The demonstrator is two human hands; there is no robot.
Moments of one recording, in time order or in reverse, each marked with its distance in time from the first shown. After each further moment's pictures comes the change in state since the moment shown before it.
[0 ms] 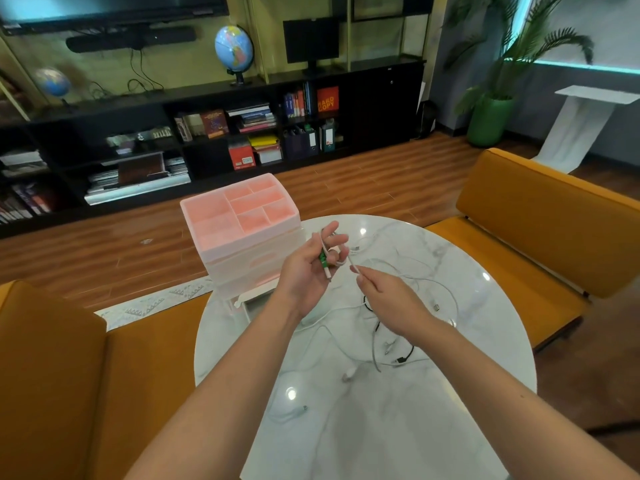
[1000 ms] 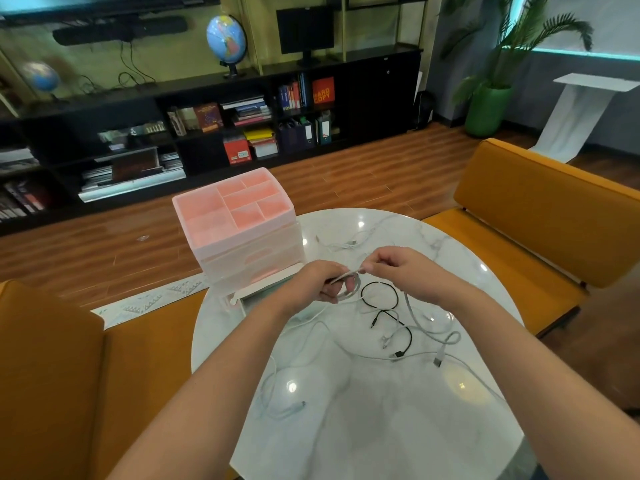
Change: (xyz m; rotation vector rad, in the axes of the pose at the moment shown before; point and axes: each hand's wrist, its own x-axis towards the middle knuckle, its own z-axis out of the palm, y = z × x) left_hand 0.000 -0.003 -0.005 0.947 -0.219 -0.249; right_hand 0.015 0.002 -0.050 0.184 -0.159 0.003
